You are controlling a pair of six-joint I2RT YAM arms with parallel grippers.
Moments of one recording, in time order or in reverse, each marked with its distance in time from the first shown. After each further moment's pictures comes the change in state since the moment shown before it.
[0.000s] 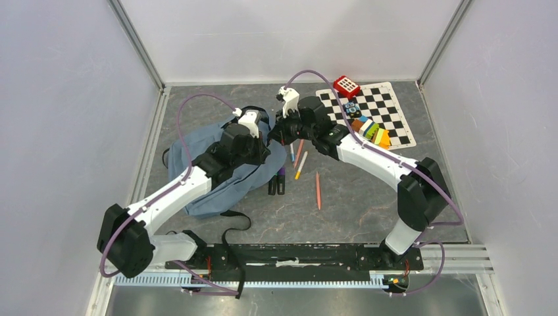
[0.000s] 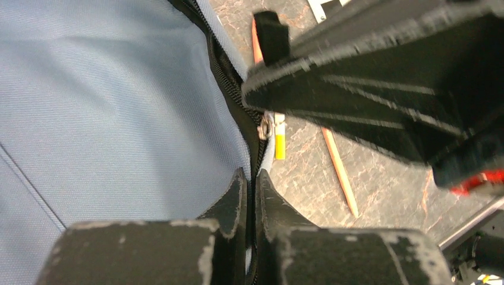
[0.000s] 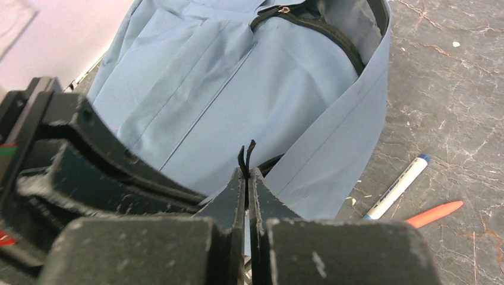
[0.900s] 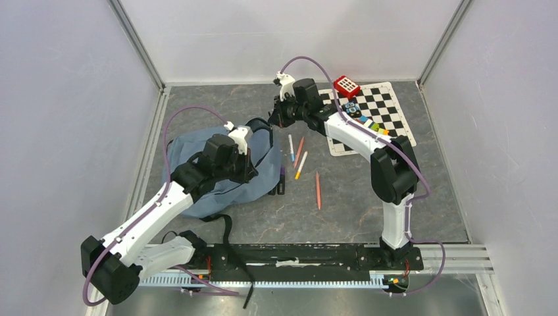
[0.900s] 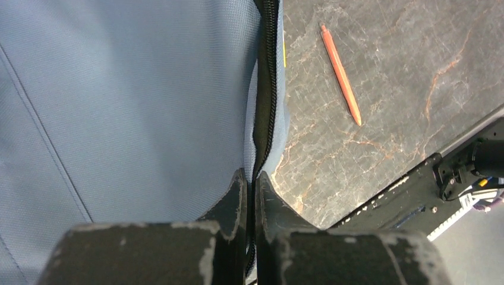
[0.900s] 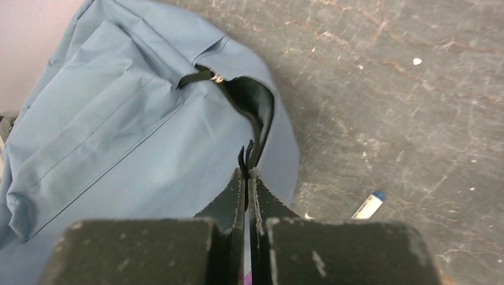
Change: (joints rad) left arm 0.013 -0.241 -0.042 -0.334 0.146 0.086; right arm -0.103 0.307 0.315 -0.112 -0.076 -0.035
